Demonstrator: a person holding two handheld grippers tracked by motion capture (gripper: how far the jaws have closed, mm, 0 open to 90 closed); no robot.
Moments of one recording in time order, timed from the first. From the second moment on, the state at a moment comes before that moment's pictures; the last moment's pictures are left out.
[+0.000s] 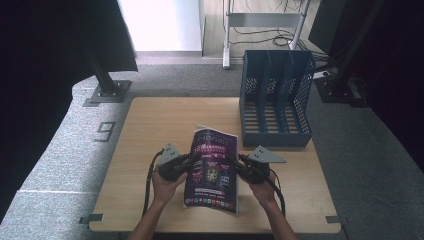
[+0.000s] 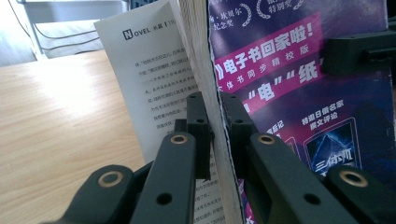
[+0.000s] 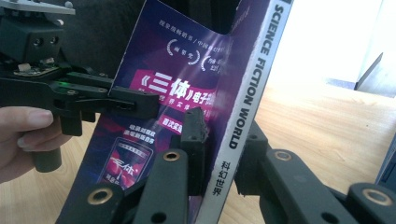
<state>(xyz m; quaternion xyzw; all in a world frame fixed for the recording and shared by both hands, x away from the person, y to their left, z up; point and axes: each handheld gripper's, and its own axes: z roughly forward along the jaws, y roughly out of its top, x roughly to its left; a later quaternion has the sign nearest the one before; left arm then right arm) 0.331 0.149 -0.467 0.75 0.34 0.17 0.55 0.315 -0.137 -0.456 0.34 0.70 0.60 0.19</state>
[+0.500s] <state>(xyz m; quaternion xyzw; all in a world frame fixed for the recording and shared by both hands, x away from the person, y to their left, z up) 0.331 0.144 -0.457 0.75 0.32 0.20 0.54 0.311 -0.138 -0.451 0.33 0.70 0.61 0.20</state>
